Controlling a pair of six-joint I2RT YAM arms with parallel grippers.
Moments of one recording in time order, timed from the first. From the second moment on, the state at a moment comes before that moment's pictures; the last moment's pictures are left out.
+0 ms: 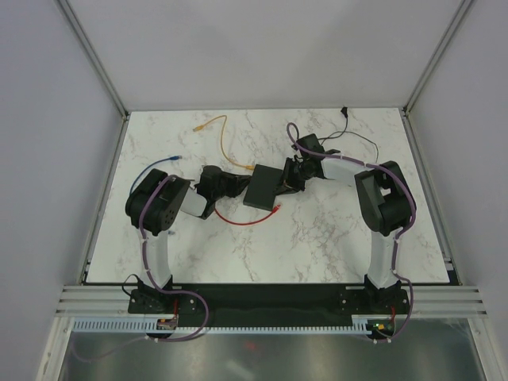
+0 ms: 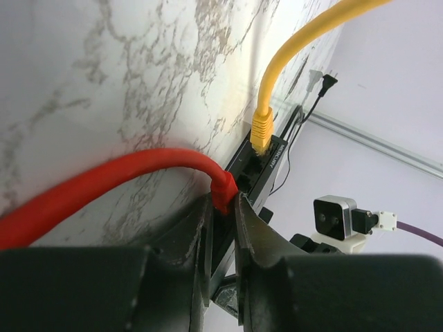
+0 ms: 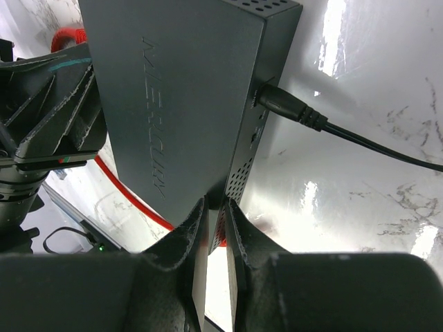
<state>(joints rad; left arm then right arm) -0.41 2.03 0.77 0.78 0.13 -1.61 0.40 2.01 1.31 -0.35 -0.48 0.68</state>
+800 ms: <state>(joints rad) -0.41 2.04 0.76 0.80 0.15 -1.58 0.56 2.05 1.60 -0.60 -0.32 0.48</state>
